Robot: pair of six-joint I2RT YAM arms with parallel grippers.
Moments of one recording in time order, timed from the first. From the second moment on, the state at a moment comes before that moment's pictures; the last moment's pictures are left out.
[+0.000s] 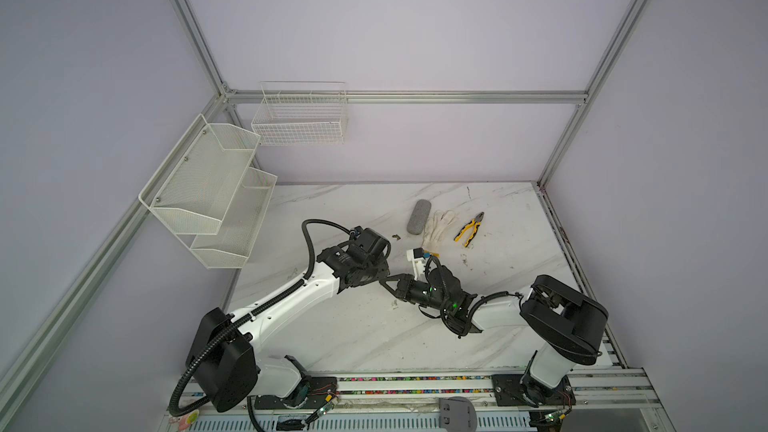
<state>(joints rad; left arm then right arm) -0.69 1.37 1.08 -0.72 -0.14 -0.94 0.95 1.69 0.61 0.91 -0.22 1.20</state>
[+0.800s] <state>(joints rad) -0.69 1.30 1.08 -0.70 -0.14 -0.94 0.97 1.60 0.63 0.81 -0.12 1.08</state>
